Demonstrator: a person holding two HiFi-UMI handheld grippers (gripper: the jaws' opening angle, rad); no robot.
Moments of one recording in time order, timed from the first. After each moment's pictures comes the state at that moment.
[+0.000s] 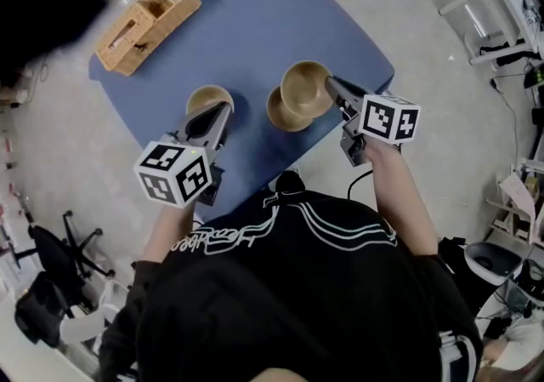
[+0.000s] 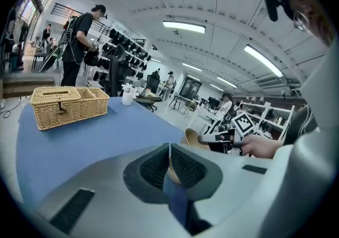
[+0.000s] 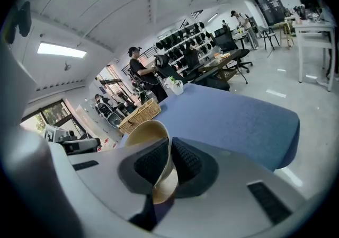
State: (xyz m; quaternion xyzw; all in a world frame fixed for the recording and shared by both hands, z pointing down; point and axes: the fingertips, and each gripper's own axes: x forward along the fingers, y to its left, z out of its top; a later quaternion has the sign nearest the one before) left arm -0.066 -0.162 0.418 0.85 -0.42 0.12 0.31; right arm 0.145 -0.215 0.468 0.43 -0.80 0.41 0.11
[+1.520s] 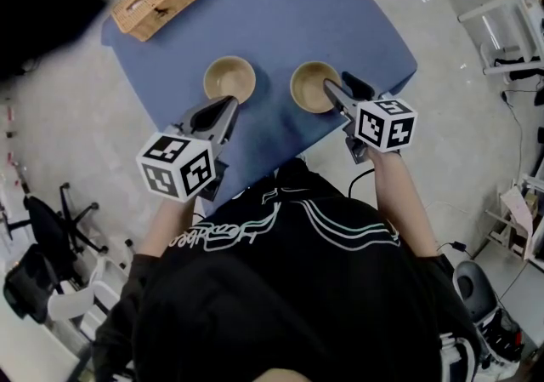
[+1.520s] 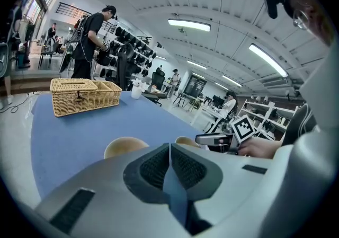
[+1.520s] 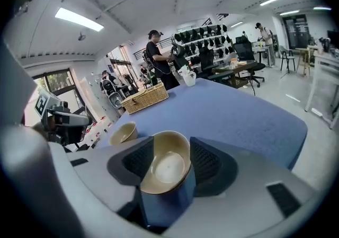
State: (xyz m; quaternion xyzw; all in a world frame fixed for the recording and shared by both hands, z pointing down) left arm -0.103 -0.123 0.441 0.83 -0.43 0.13 0.33; right arm 0.097 -0.185 0.502 0.41 -0.83 0.31 0.20
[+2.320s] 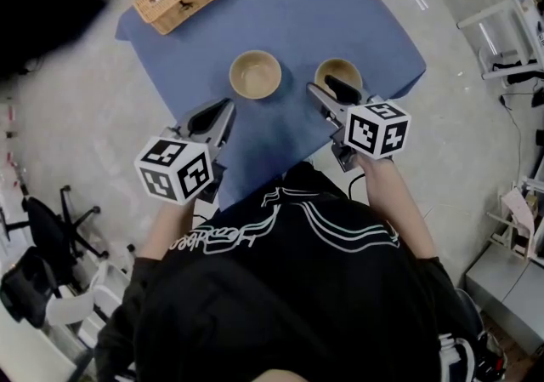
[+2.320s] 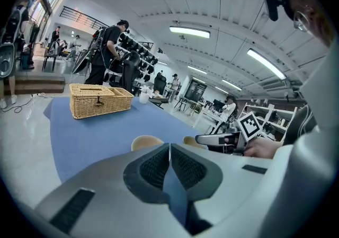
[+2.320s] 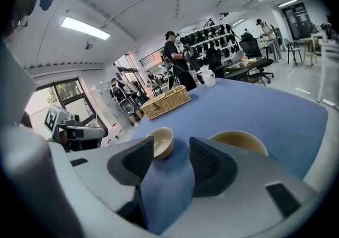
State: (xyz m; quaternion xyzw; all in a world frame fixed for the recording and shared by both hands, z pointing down) left arm -0.170 -0.088 0.433 0.83 -0.44 0.11 0.31; right arm -0.004 -0.142 0.469 0.38 -0.85 0.32 0.15
